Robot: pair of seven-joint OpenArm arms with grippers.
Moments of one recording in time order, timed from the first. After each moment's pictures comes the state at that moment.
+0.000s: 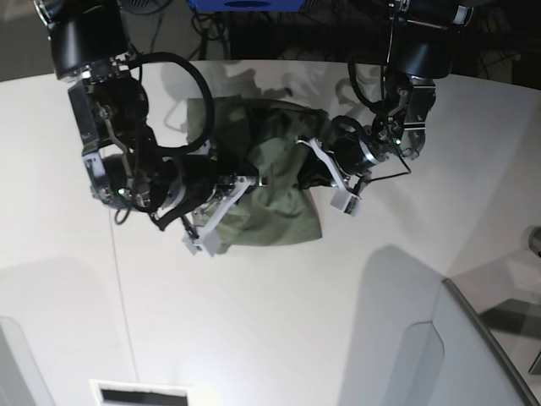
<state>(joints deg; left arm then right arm) -4.2 -10.2 3.7 50.4 -15.0 -40.5 11.2 3.6 4.5 -17.1 94.0 39.4 -9.4 -71.4</state>
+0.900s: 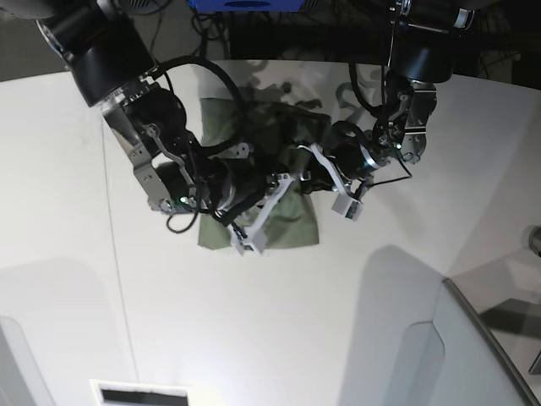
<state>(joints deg) -5.1 -10.3 3.9 50.2 -14.7 -39.6 11.6 10.2 2.6 -30.2 81.6 39.3 -9.6 -60.8</state>
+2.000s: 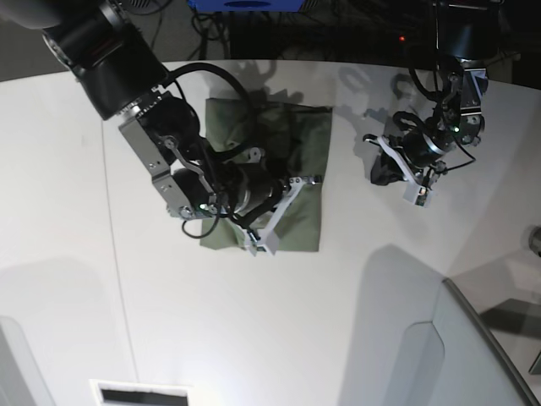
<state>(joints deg) 2.4 -19.3 -5.1 59.0 -13.5 -35.5 13.2 12.9 0.0 -32.9 74.1 39.6 -9.6 -57.5</state>
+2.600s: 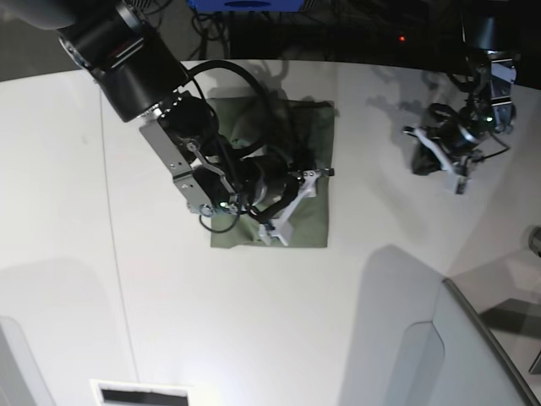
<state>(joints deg) 6.4 -24.6 -12.8 59.4 -13.5 -35.6 13.2 13.8 -3.6 -33.0 68.0 39.4 -9.4 -57.6</state>
